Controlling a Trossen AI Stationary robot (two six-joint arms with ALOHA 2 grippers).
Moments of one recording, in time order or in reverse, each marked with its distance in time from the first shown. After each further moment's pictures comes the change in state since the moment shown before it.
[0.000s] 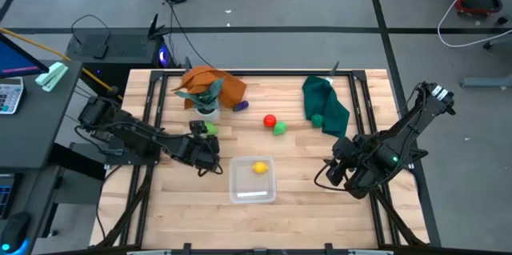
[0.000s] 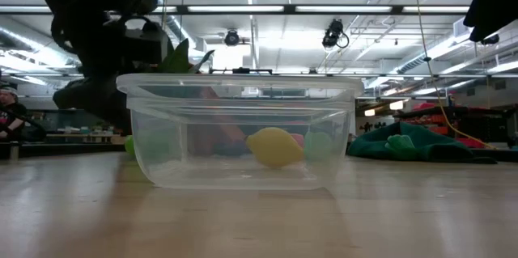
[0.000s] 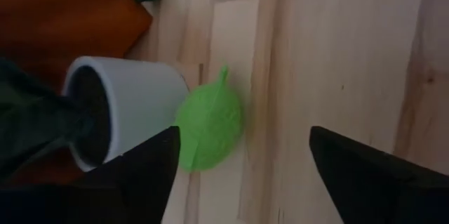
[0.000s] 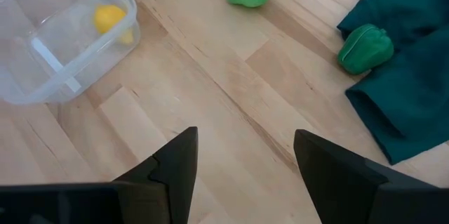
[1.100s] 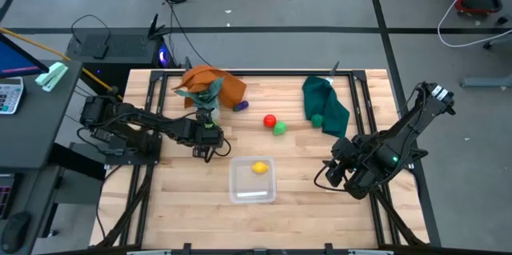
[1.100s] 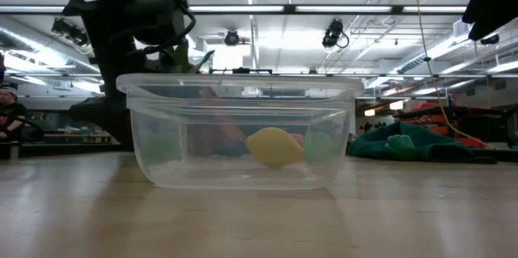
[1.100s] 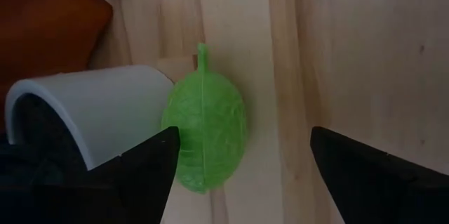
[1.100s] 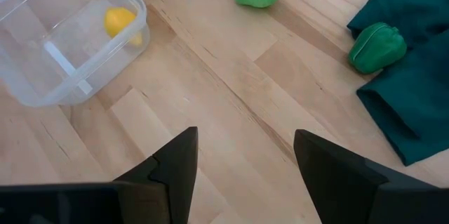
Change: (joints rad) left arm 0.266 0.000 -0.054 0.131 0.185 0.442; right arm 0.000 0.000 0.000 0.030 0.001 0.000
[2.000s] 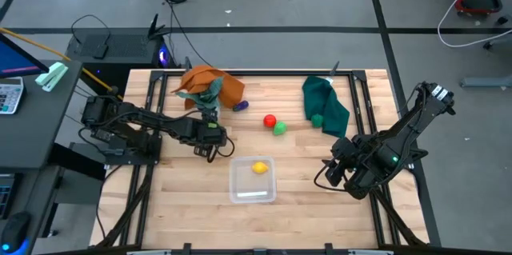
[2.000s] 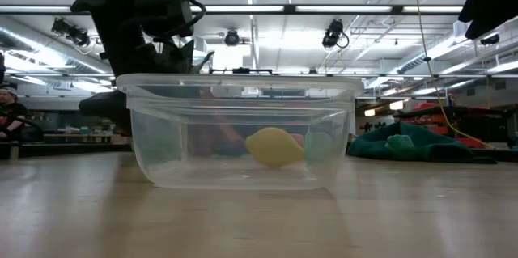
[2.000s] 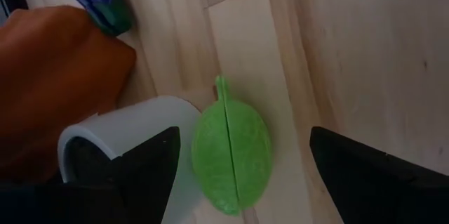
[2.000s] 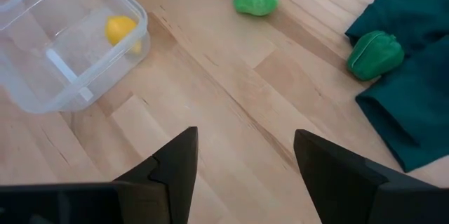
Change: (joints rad) left arm 0.002 0.011 0.049 0.020 -0.028 0.171; right arm 0.000 0.000 0.000 0.001 0.025 0.000
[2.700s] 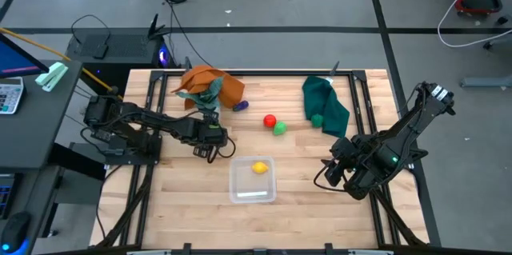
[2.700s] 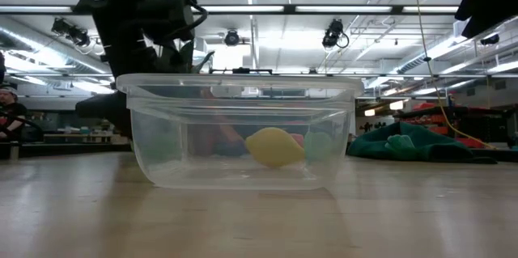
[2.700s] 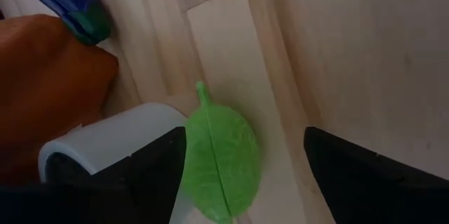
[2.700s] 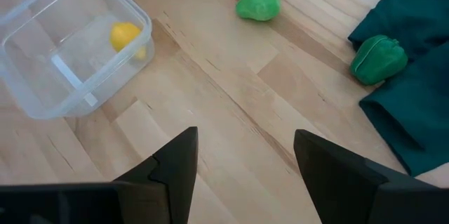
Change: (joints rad) left arm 0.005 0.027 0.000 0.006 0.035 0.035; right arm 0.000 0.003 0.000 0.015 0.017 0.000
